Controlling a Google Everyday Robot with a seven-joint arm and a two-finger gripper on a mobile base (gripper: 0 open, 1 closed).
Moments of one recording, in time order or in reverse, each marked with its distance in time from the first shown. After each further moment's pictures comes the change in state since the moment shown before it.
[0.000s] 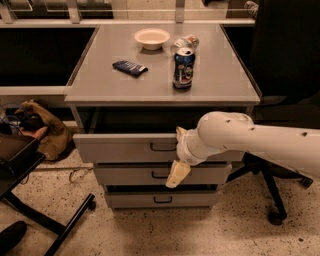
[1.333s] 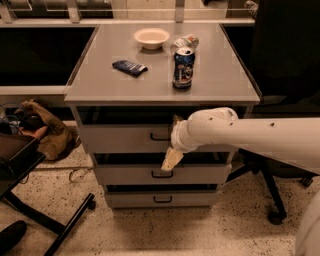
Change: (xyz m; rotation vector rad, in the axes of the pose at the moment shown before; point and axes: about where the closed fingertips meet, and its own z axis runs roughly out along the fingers) arm -0.007 -0.061 0.038 0.140 0.009 -0.022
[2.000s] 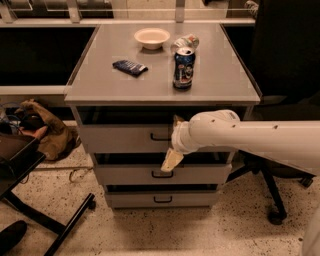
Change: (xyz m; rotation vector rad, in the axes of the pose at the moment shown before) arm 0.004 0.004 -0.002 0.003 -0.011 0.011
